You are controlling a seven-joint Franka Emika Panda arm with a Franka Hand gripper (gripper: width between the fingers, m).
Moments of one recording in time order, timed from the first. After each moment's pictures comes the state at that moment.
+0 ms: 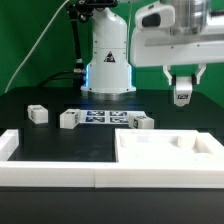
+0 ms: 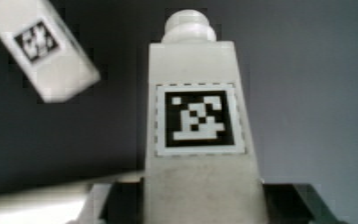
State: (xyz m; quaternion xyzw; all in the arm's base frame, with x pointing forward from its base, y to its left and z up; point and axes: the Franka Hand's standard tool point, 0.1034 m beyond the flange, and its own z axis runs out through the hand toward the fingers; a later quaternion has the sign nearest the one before) arm 0.478 0.119 0.124 -0.99 0.09 0.06 0.06
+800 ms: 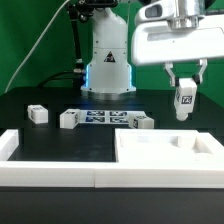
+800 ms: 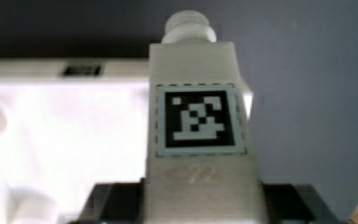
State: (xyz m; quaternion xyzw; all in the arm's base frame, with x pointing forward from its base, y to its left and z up) arm 0.487 0.118 0.123 -0.99 -0.03 -0.13 0.04
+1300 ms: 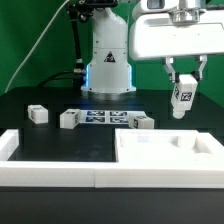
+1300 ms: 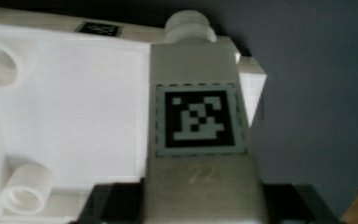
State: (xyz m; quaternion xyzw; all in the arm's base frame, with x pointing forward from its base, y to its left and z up) arm 0.494 0.114 0.126 -0.99 -0.06 -0.13 0.04
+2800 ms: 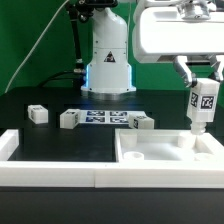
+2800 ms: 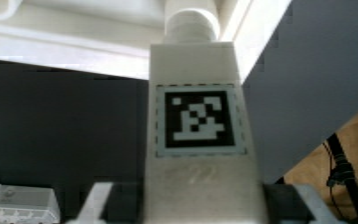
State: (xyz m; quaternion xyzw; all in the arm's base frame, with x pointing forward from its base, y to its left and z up) arm 0.600 0.112 0.136 -0.95 -0.10 -0.29 0.03
